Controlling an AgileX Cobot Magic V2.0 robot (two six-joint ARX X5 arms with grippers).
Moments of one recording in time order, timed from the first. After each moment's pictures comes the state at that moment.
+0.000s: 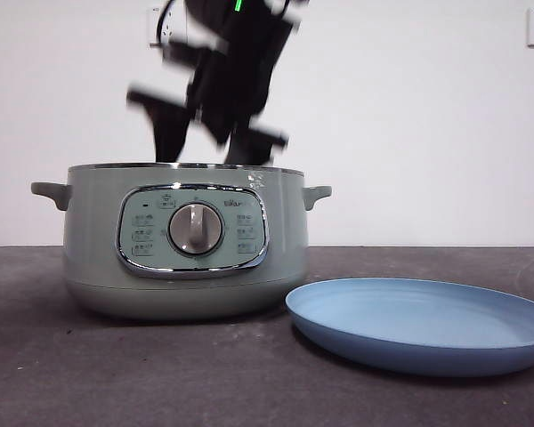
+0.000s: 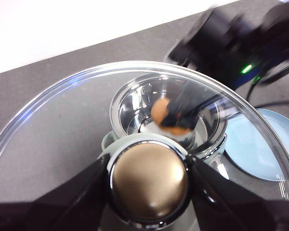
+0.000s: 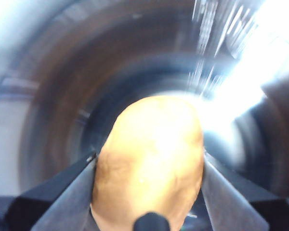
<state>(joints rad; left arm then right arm) -0.29 0.77 1.39 -1.09 0.10 0.10 0.76 2.05 1.84 -0.68 -0.04 0.12</state>
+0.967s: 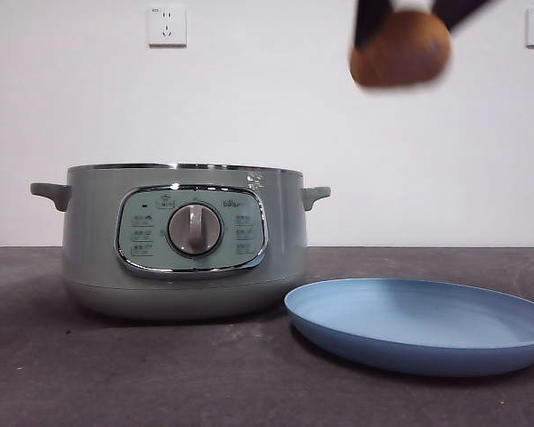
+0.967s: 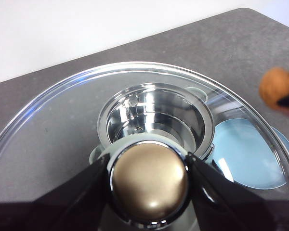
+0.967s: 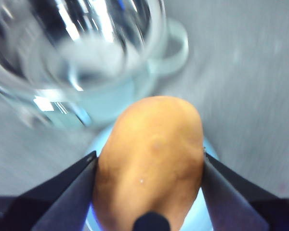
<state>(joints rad) -0.29 0.78 1.39 -1.04 0.16 0.10 0.69 1.23 1.19 -0.80 0.16 0.06</state>
